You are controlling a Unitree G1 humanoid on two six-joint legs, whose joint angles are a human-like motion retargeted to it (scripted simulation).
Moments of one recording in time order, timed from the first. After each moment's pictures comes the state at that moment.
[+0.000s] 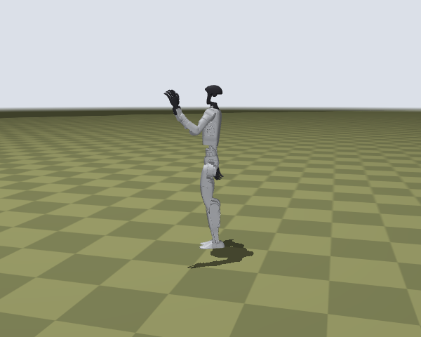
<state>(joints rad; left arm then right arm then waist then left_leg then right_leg) -0.47 0.60 0.35 -0.13 0.21 -0.26 0.39 0.03 -0.13 -0.04 1.60 -0.95 0.11 0.11 -0.10 0.02 -0.15 -0.03 -0.13 0.22 0.04 -0.12 0.07 -0.01 0.05 -0.34 -0.01 -0.10 -0.06</state>
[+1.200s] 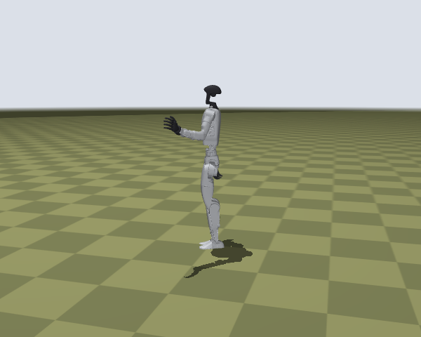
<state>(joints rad) -0.24 0.40 0.66 0.23 0.06 -0.09 0.64 0.01 -0.14 0.00 1.58 -1.00 0.09 0.18 -0.13 0.02 -0.12 -0.04 -0.13 0.17 0.04 -0.10 0.07 -0.02 0.04 -0.39 0.00 -0.10 -0.05</state>
